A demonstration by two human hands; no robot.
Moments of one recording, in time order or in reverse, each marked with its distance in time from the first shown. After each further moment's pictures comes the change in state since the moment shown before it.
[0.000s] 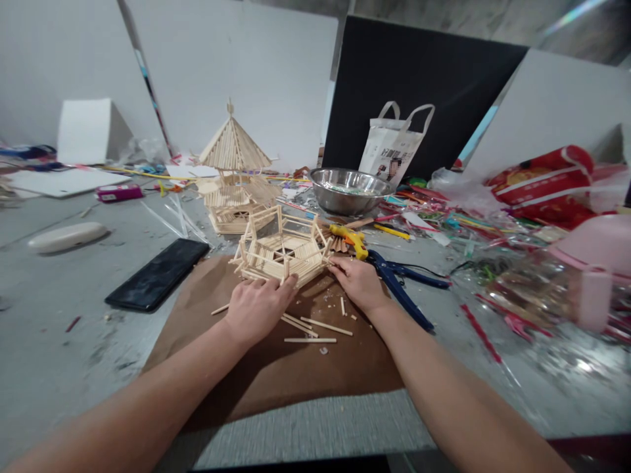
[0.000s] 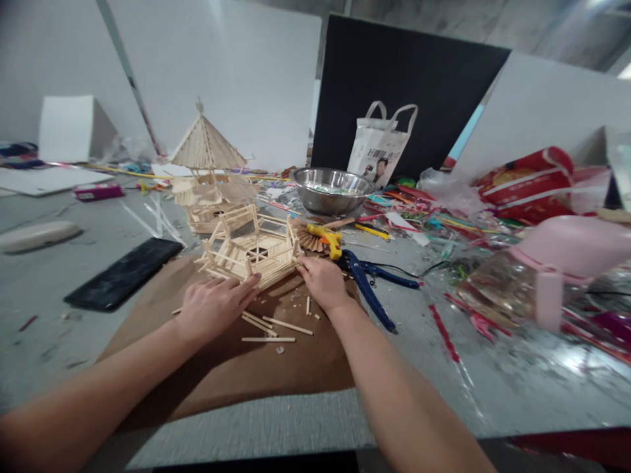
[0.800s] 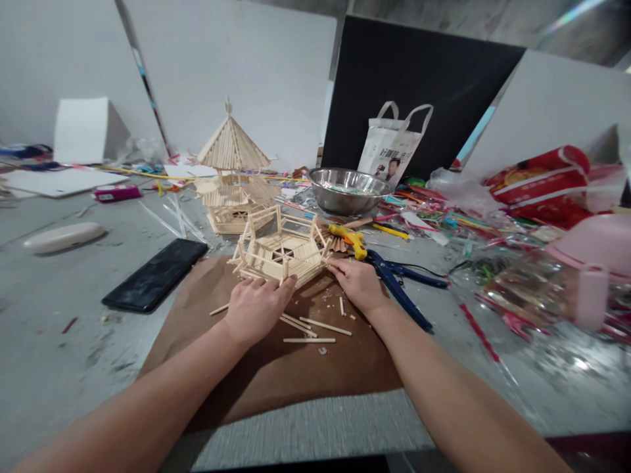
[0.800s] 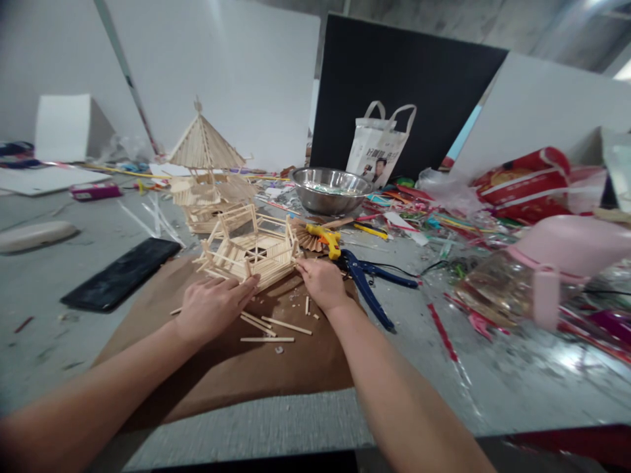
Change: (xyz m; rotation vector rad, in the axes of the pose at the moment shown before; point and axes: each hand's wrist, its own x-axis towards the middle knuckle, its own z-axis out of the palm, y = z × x) left_hand -0.001 -0.002 0.004 -0.026 0.009 0.032; right_hand -0.002 -0.002 -0.002 0.006 -0.005 -0.005
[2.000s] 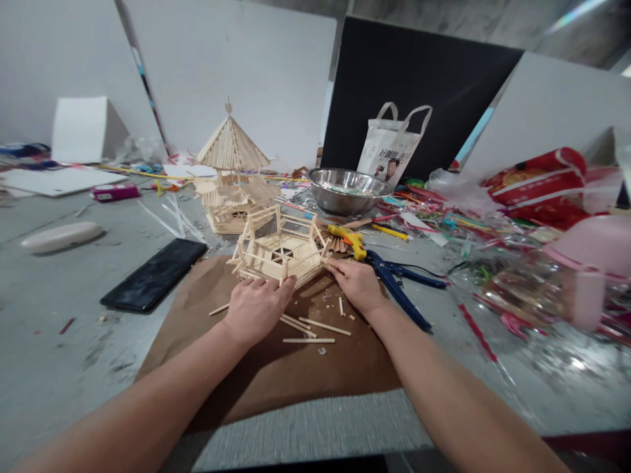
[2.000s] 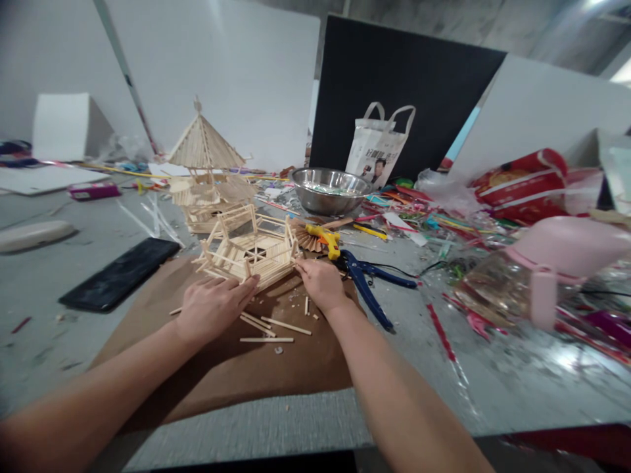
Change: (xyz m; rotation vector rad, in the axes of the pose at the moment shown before) left_hand 0.001 0.000 0.000 -0.006 -0.009 0.006; right_hand -0.001 -0.002 -0.002 -0.001 -0.001 0.007
